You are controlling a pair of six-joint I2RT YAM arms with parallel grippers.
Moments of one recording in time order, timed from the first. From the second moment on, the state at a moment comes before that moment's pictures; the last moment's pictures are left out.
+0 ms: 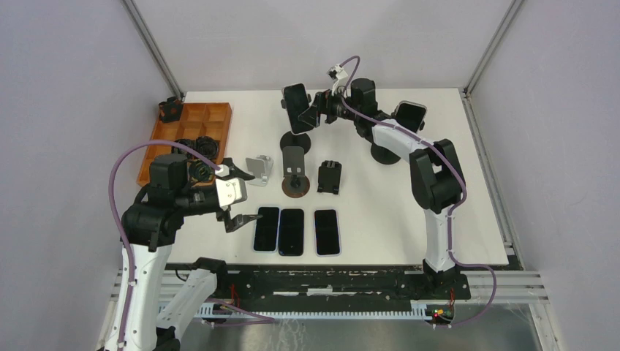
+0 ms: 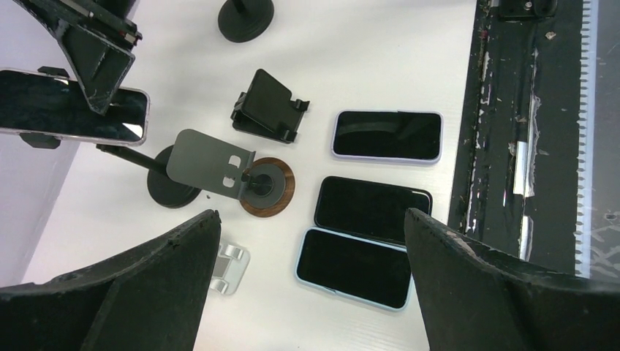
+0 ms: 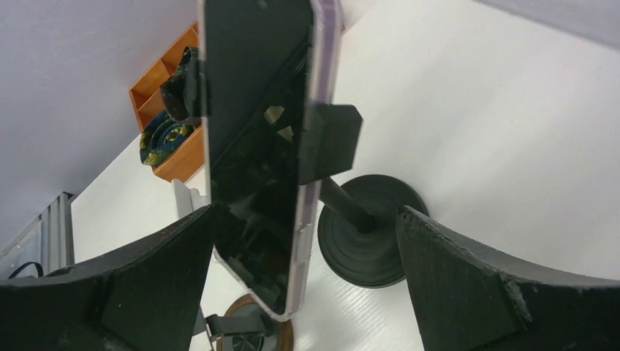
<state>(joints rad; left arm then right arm) -0.14 0.76 1.17 -1.11 0.94 0.92 0.43 2.08 1.61 0.26 -0.62 0.30</state>
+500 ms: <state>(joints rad) -0.14 0.76 1.17 -1.12 0.94 0.93 0.45 2.18 1.63 0.52 -0.79 0.57</state>
